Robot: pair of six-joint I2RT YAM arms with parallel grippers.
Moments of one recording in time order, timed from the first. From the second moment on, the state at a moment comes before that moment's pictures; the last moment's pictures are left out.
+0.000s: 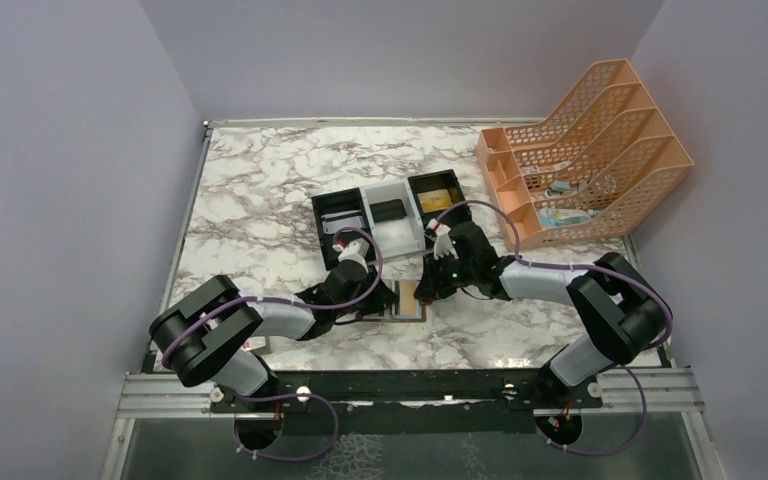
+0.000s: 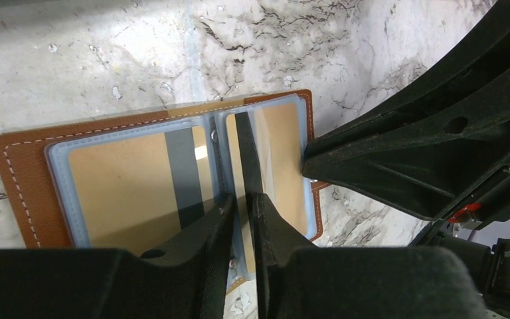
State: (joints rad) left arm -0.84 1.47 0.37 0.50 0.01 -0.97; right arm 0.64 1.56 0.63 0.14 -0.42 0.32
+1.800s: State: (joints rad) left arm -0.84 1.44 0.34 0.54 0.03 -1.00; right arm 0.64 1.59 0.62 0.20 -0.46 0.41
